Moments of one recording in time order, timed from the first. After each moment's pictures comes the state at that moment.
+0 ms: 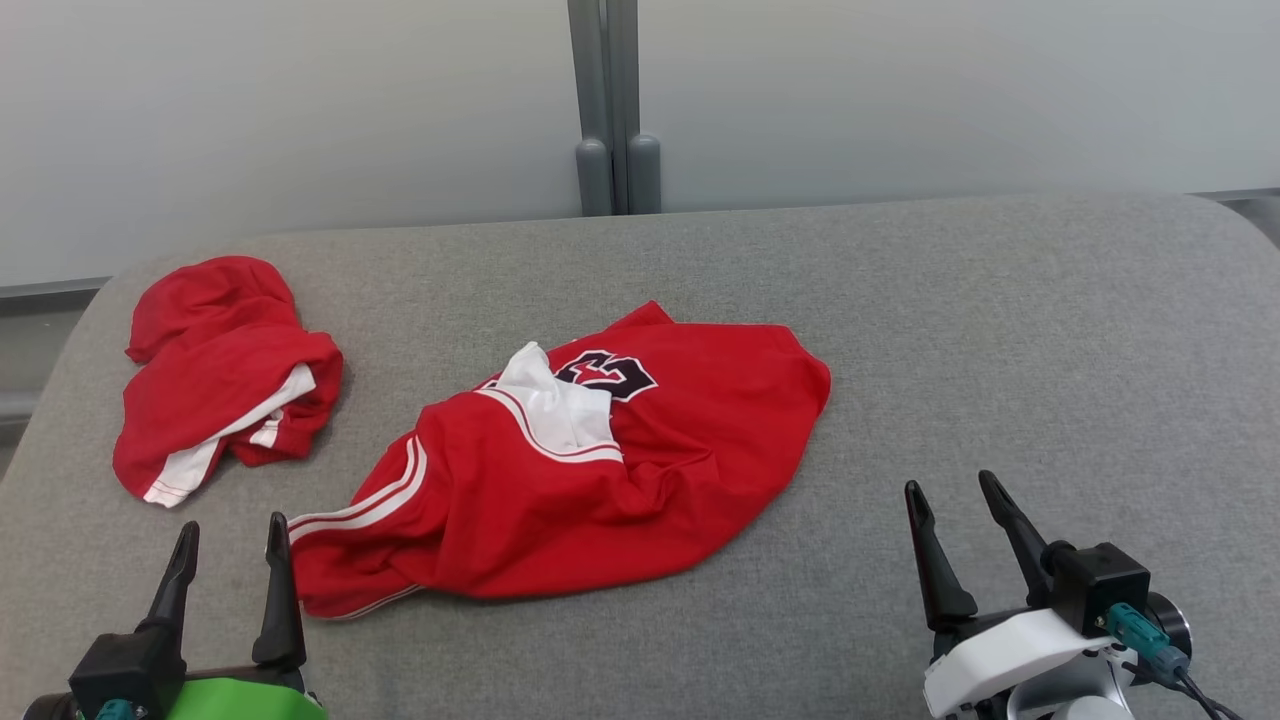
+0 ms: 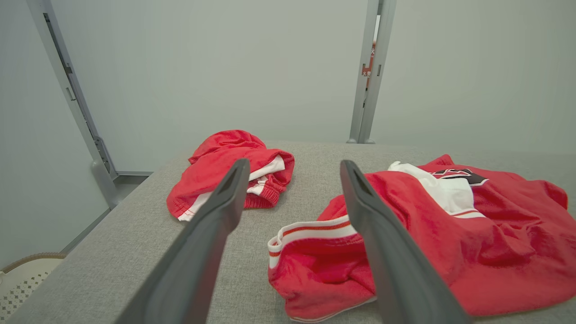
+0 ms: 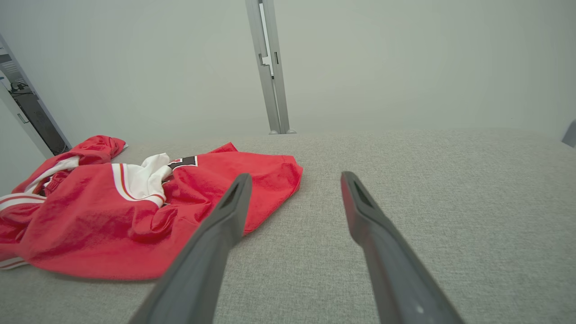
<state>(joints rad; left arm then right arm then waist) 0.06 0.13 0.08 0.17 -0.20 -0.11 -0.26 0.02 -0.05 0.10 0.17 0.16 0.13 -0.22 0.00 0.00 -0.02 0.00</state>
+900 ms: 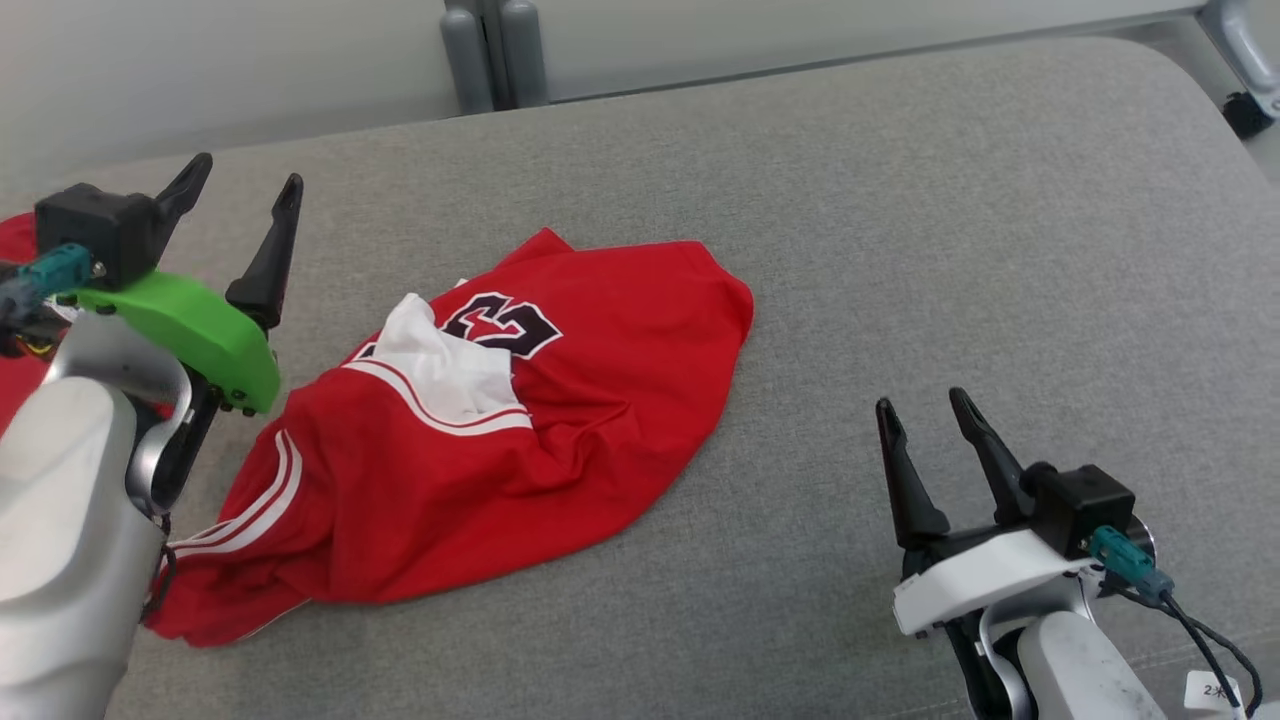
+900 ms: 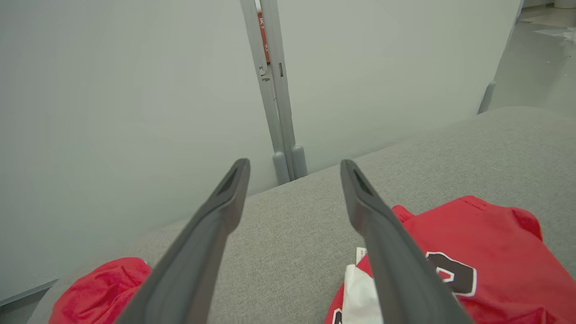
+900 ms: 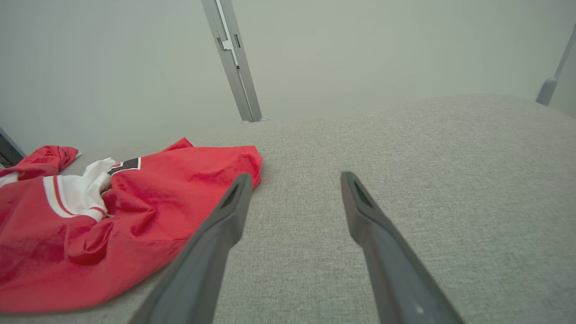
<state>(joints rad) -0.66 0.46 -0.39 0.42 -0.50 -0.13 -0.01 -0.13 -0.05 0.14 0.22 0.22 0.13 -0.26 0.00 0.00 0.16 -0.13</state>
